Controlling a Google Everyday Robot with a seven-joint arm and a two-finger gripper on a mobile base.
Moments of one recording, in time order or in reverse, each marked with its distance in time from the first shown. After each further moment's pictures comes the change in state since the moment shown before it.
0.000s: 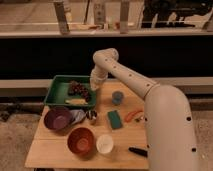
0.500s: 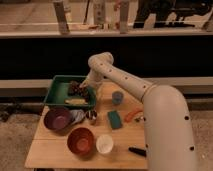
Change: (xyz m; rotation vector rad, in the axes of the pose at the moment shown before) arm -0.026 -0.004 0.026 -0.001 -0.017 -0.350
